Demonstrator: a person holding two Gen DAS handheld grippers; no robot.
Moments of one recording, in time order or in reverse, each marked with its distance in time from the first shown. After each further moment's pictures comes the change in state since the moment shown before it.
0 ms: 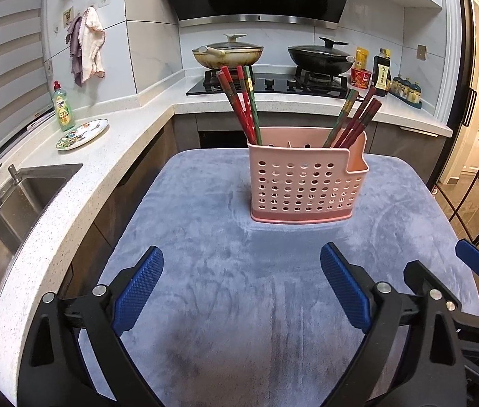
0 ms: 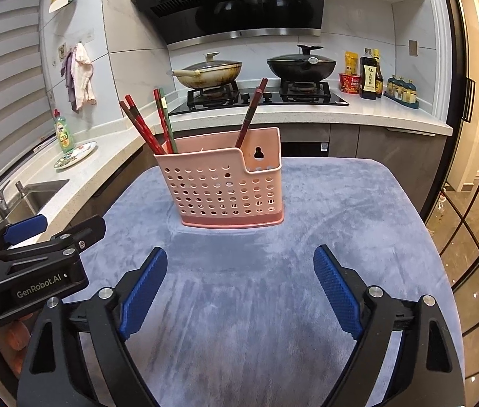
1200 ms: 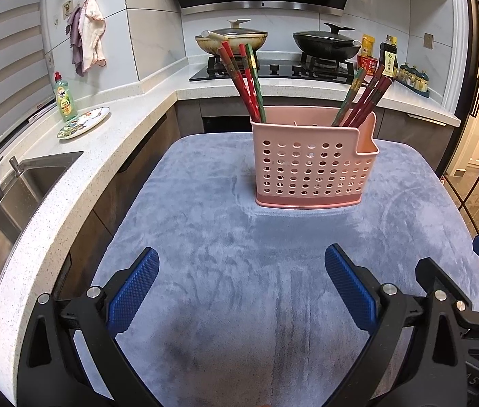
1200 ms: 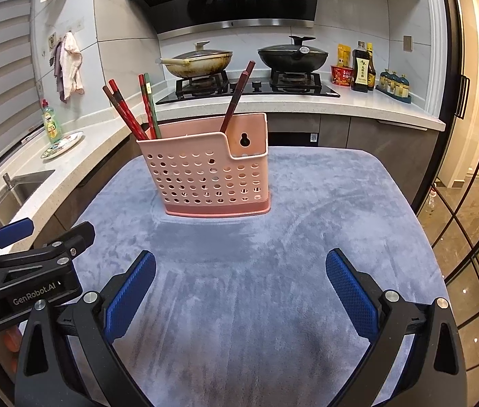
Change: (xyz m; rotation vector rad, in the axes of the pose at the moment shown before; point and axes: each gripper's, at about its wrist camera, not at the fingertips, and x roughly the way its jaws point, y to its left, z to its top) left arm 0.016 -0.001 -0.009 0.002 0.050 0.024; right arm 0.013 -0.005 -0.005 -0.008 0.037 -0.045
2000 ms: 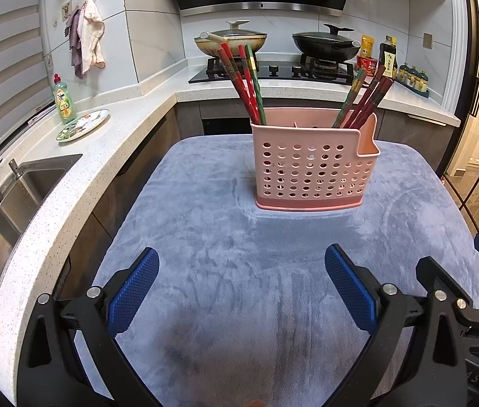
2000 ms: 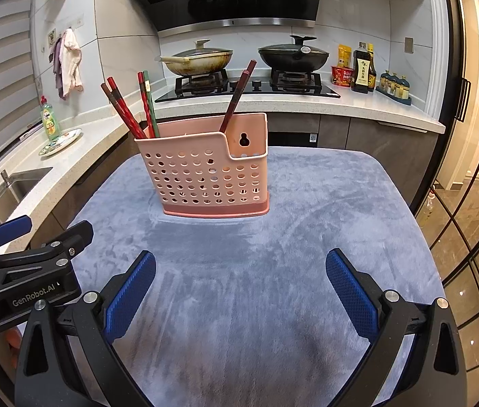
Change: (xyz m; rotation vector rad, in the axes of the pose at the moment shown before) left arm 0.002 -0.001 0.000 0.002 -0.007 0.003; right arm 0.002 -0.001 0.000 -0.005 0.001 -0.004
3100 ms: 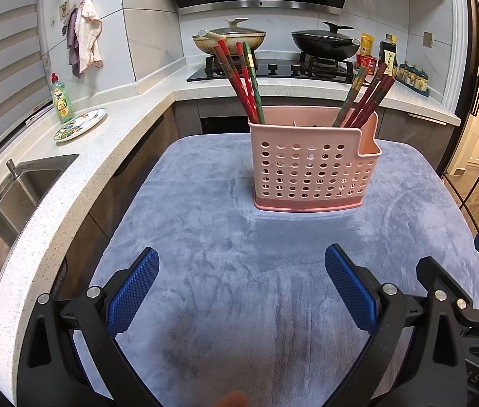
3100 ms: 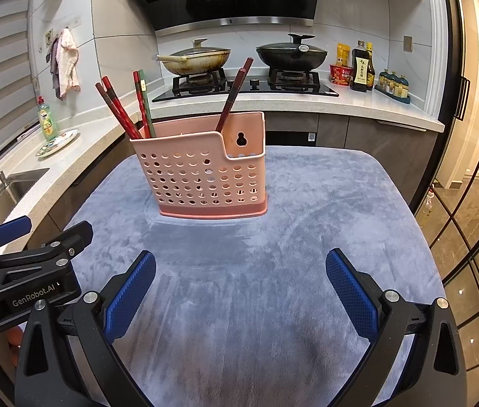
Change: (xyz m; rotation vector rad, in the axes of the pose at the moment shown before) left arm 0.007 -0.001 0.004 0.004 0.007 -0.006; right arm 0.004 -0.003 0.003 -0.002 0.004 -0.004
